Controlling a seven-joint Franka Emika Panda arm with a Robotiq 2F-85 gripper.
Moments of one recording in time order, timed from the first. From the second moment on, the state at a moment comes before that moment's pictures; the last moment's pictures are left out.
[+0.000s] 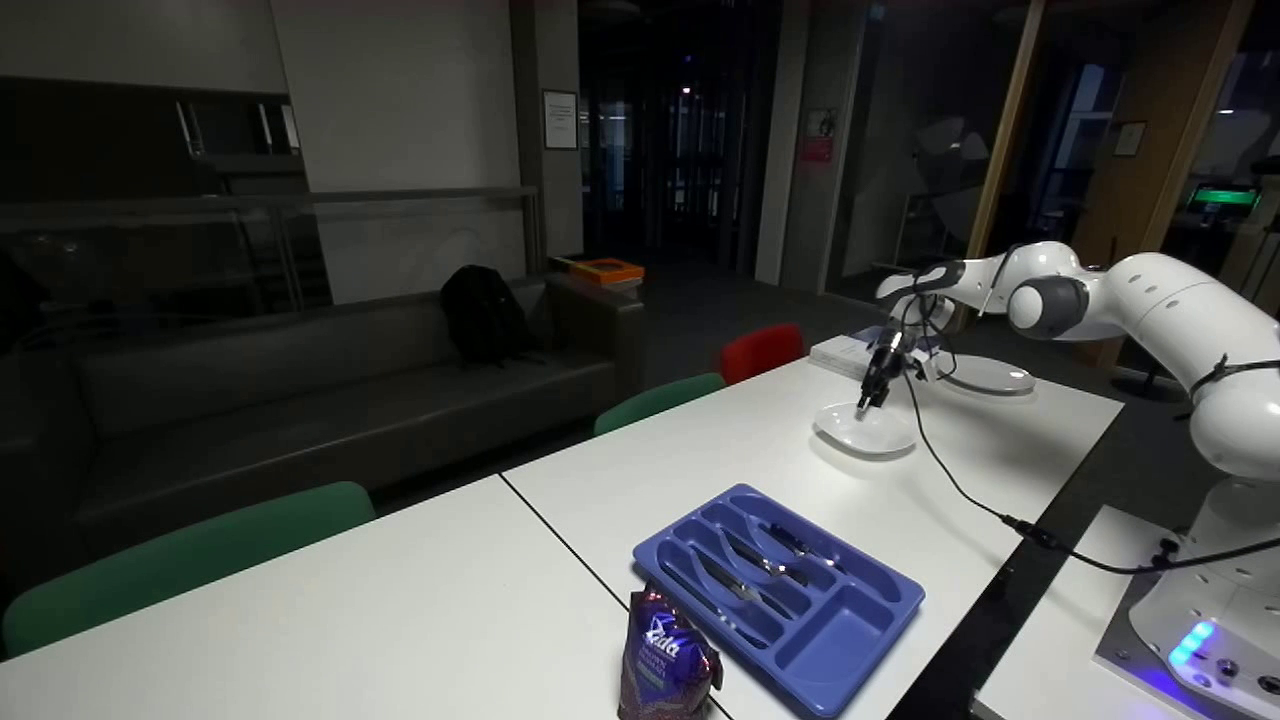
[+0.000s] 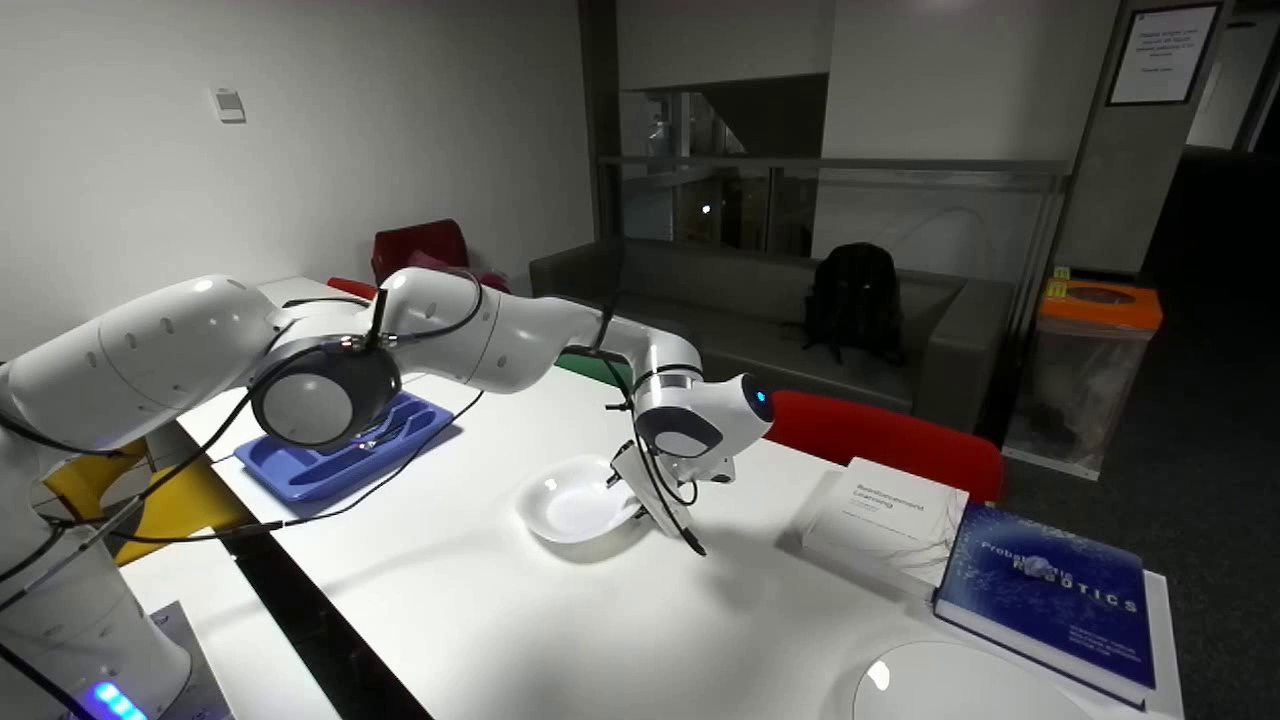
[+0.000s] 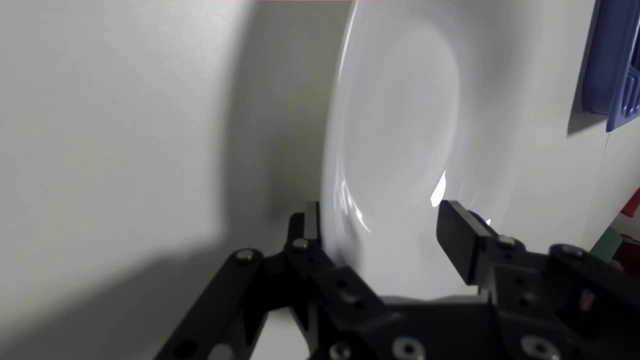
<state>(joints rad) -0.57 1.19 -0.01 -0.92 0.53 1.60 -0.81</state>
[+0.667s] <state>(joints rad) -0.57 1.19 0.00 -0.91 0.53 1.59 -0.85</state>
